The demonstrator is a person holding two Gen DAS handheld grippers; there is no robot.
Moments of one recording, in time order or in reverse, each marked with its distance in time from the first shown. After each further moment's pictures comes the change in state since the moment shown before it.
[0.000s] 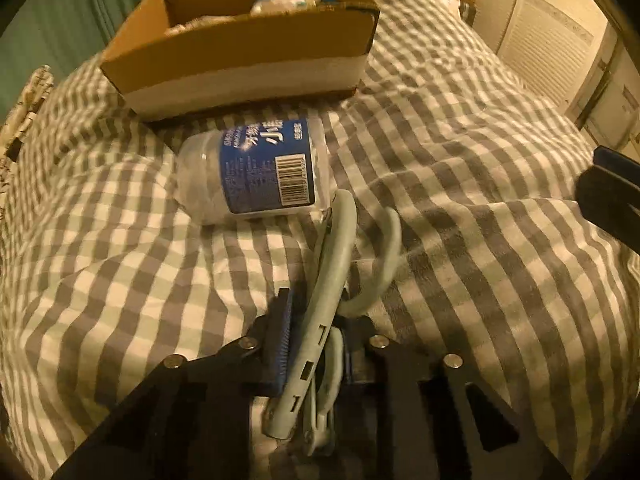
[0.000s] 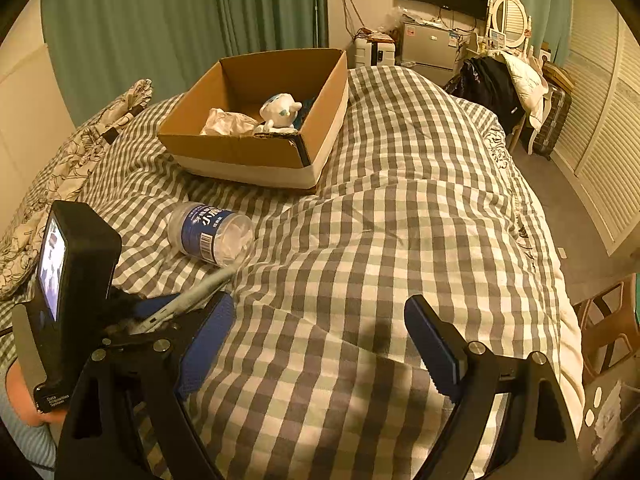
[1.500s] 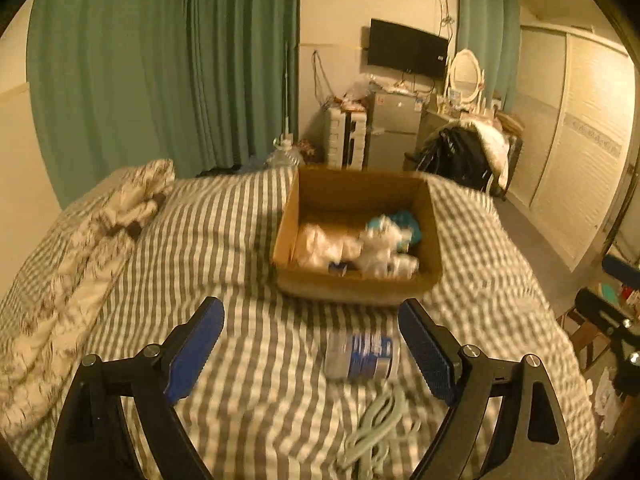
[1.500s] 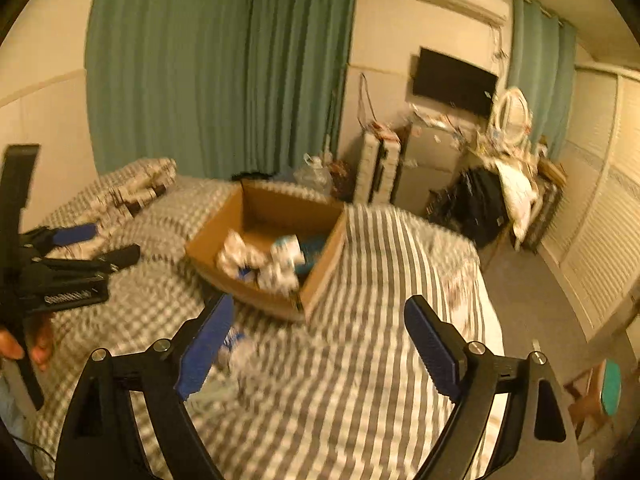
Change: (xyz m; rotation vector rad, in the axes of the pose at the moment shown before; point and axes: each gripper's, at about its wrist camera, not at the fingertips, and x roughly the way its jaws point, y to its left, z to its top) left arm -0.161 0.067 0.047 -0.217 -0.414 0.157; right arm -0.102 0.007 0.076 -0.136 -0.277 -0.043
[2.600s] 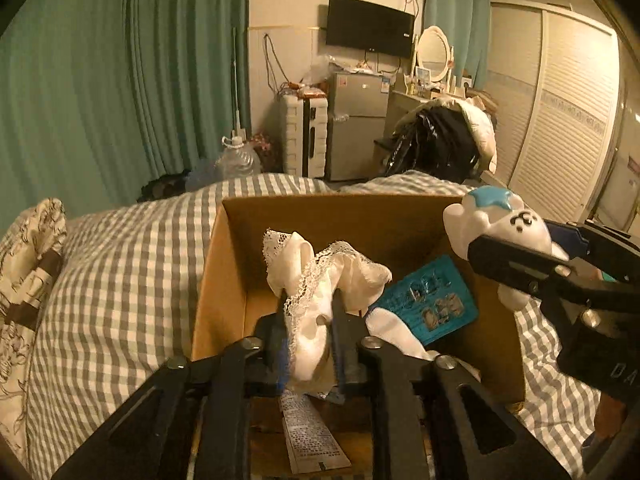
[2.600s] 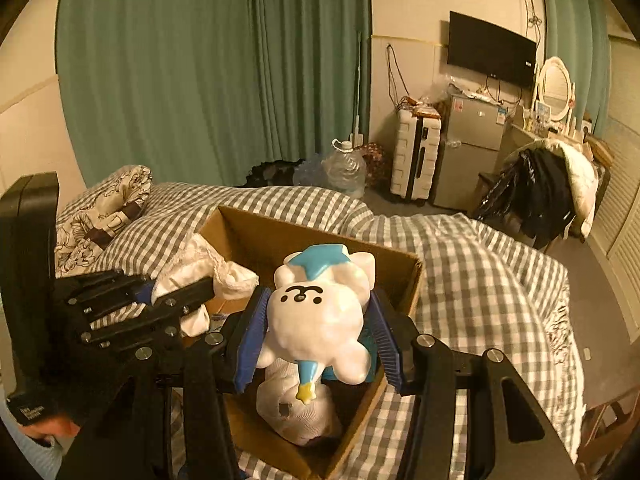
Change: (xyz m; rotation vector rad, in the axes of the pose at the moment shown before) left arm 0.209 -0.017 0.091 0.096 0.030 -0.143; right arm 0.232 0.013 0.094 0.042 0.050 0.149
